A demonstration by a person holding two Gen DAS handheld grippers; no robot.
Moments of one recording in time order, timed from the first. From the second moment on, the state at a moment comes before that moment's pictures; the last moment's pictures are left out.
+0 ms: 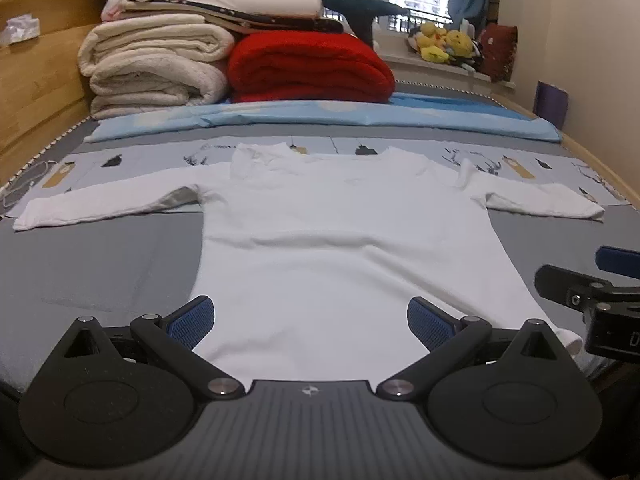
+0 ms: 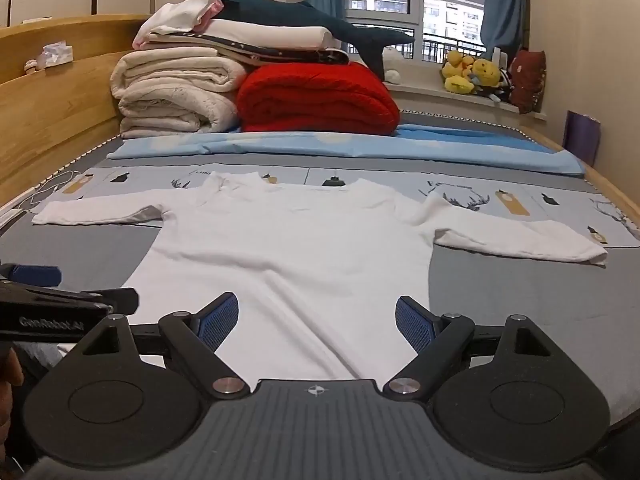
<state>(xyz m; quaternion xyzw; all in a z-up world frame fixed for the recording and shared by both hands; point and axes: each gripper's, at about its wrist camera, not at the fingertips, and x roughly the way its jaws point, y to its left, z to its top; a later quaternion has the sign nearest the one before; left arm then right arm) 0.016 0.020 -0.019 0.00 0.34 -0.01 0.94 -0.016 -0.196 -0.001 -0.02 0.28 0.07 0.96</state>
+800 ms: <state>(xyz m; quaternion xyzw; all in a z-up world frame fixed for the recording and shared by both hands) 0.016 0.012 -0.021 0.02 0.34 -0.03 0.94 -0.022 -0.184 0.000 -0.04 0.27 0.10 0.96</state>
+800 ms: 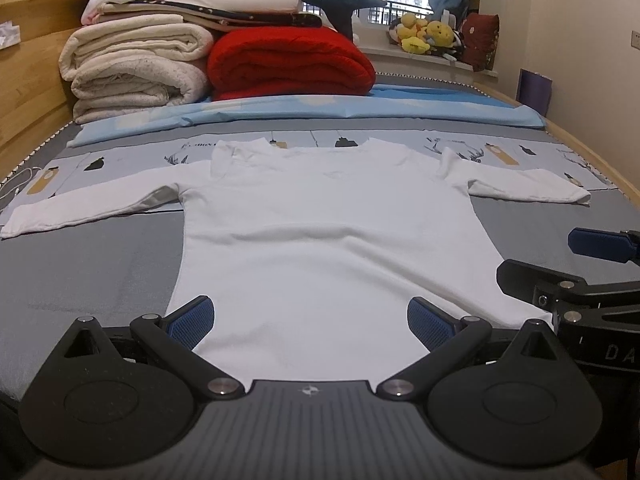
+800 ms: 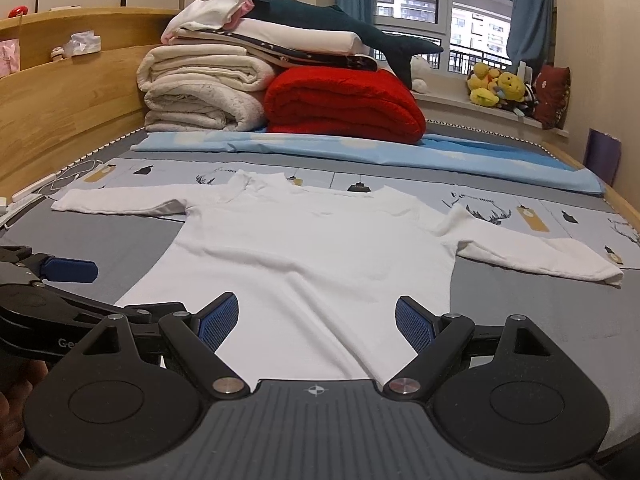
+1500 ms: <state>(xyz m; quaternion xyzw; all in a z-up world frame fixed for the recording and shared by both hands) 0.016 0.013 -0.023 0.01 0.35 -0.03 0.94 -0.014 -0.191 -0.005 -0.03 0.30 0.08 0.95</state>
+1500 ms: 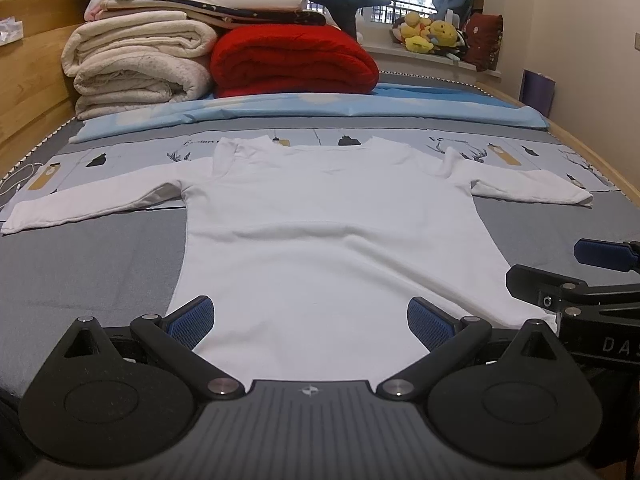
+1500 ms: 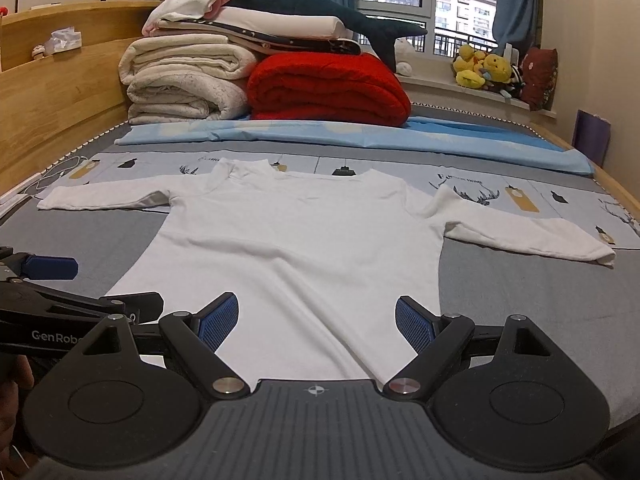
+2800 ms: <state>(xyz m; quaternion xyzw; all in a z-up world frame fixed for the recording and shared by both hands) 0.089 0.156 -0.107 -0.11 0.54 0.15 0.82 0.054 -0.318 -0.078 0.17 0.44 -0.12 0.87</state>
